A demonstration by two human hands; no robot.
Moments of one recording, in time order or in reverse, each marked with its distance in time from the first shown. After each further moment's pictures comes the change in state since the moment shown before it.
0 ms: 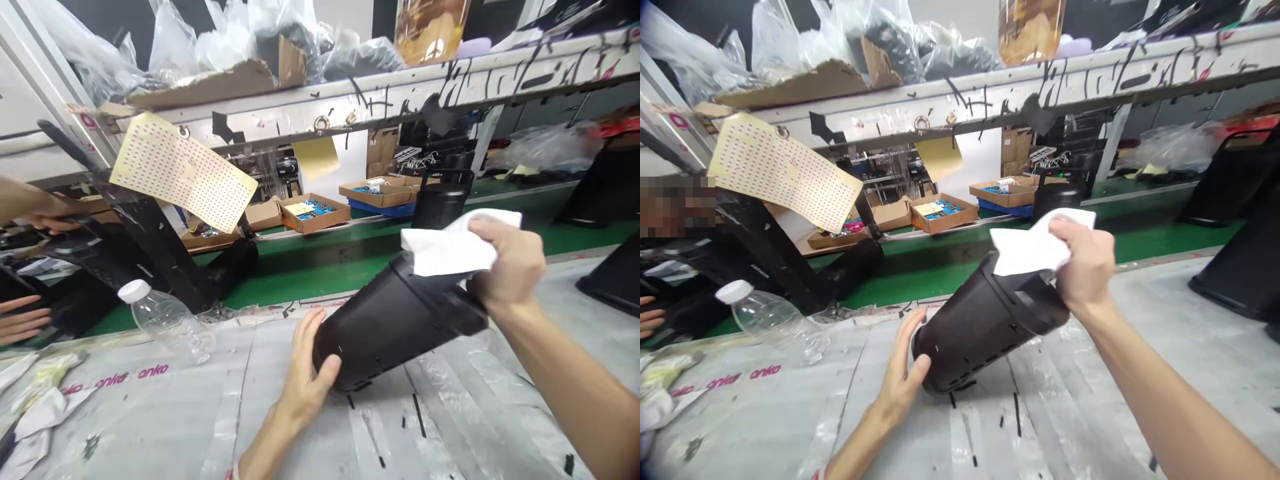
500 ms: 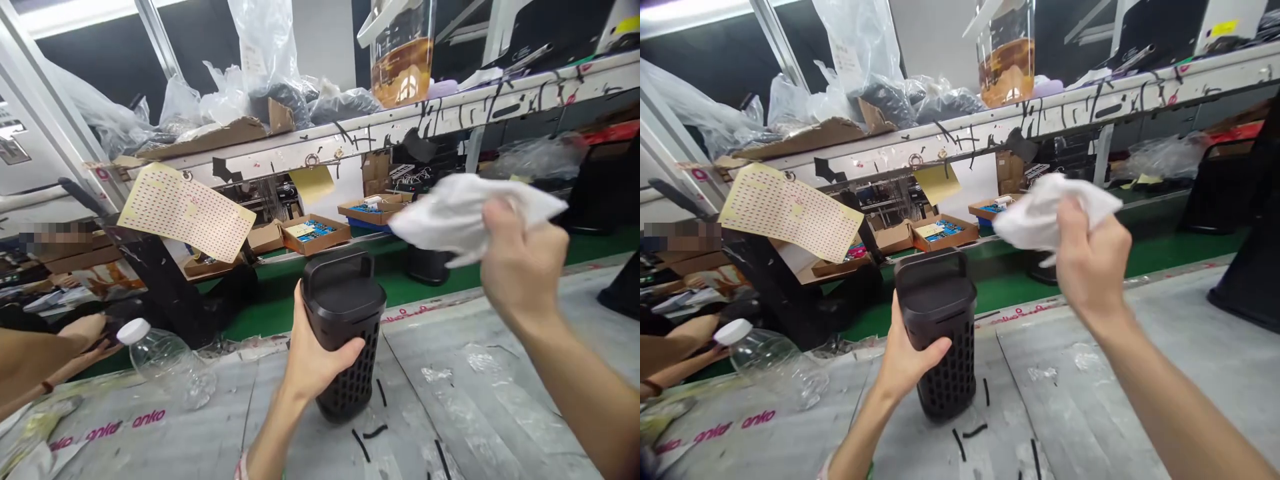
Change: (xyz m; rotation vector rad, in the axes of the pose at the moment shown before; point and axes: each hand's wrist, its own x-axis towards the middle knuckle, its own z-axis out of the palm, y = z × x) left_hand 0.087 0.046 -0.005 -0.119 0.071 0.003; right_hand 0.014 -0.018 0.009 0.179 0.175 -0.090
